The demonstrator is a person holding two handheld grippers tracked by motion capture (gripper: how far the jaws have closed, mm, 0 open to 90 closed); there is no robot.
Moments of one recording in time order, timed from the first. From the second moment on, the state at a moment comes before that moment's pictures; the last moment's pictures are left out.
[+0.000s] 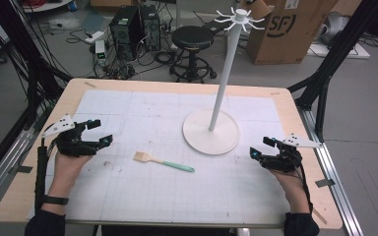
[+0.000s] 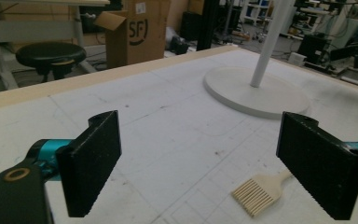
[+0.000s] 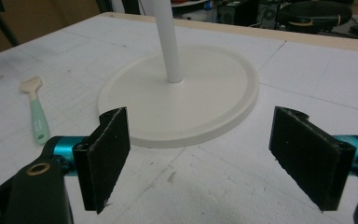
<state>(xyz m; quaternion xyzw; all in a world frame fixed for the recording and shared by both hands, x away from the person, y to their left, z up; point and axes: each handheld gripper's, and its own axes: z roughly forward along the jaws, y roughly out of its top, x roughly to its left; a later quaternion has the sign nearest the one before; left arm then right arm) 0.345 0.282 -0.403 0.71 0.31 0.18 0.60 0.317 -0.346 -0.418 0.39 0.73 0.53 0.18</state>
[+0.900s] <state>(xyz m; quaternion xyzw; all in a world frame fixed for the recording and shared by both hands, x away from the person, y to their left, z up) 0.366 0.203 -0.406 0.78 0.21 0.13 0.57 0.320 -0.346 -0.421 0.39 0.73 0.53 0.18</state>
